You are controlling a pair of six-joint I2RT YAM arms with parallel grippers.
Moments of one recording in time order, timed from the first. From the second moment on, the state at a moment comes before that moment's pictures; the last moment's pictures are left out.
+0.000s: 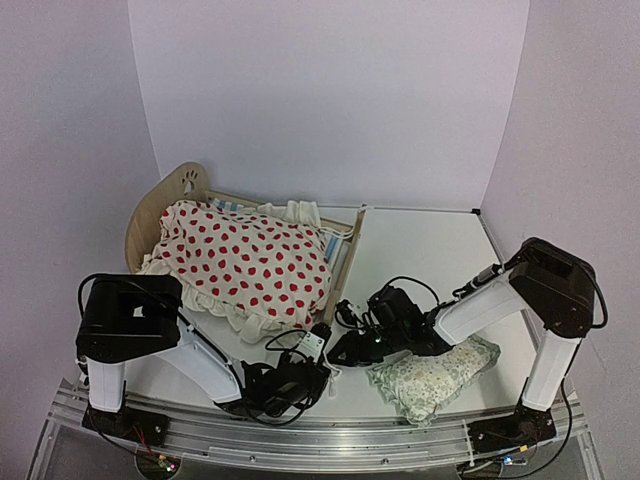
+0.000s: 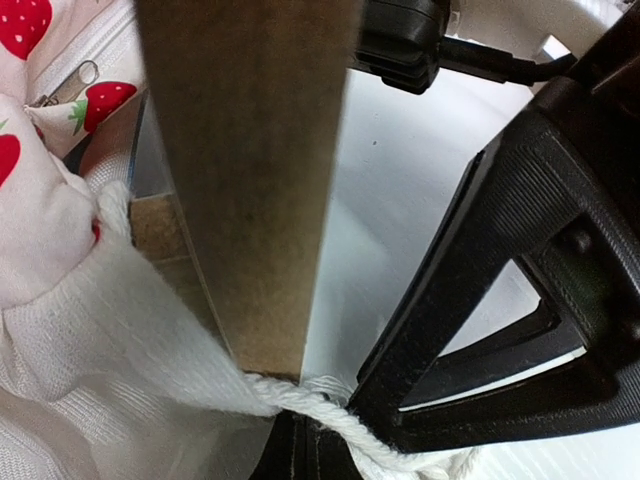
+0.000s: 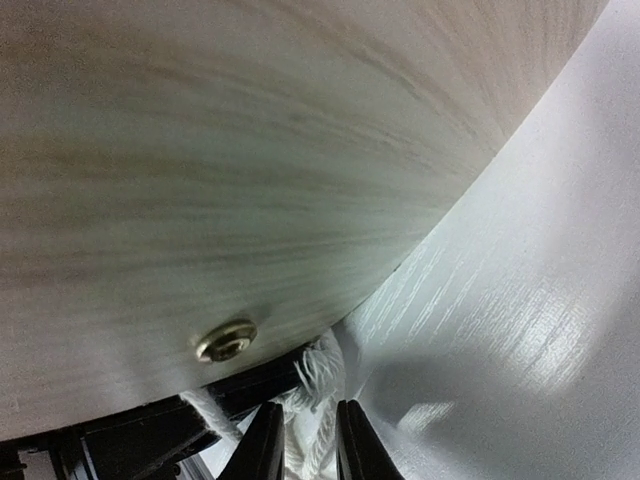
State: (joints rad) left arm -1.41 2.04 0.80 0.60 -0.71 -0.47; right arm 0.93 1.85 0.74 0.36 -0.42 0.73
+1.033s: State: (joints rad) left arm -1.40 2.04 0.76 0.72 -0.69 -0.50; right arm 0.93 1.90 0.67 0.58 -0.46 0.75
